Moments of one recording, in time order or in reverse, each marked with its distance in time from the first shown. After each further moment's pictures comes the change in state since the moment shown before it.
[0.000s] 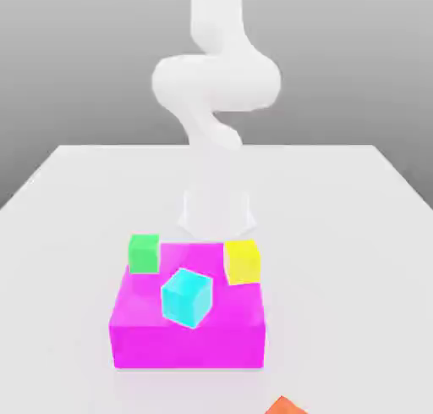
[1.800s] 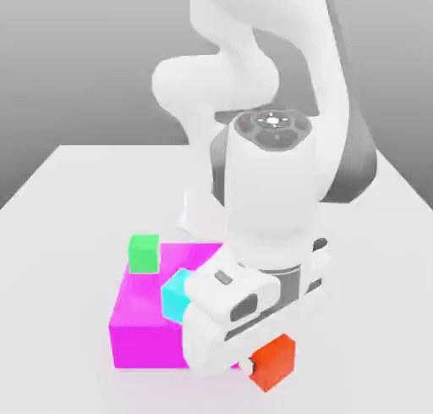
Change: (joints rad) arm 0.168 0.839 -0.110 -0.114 0.088 0.203 -0.475
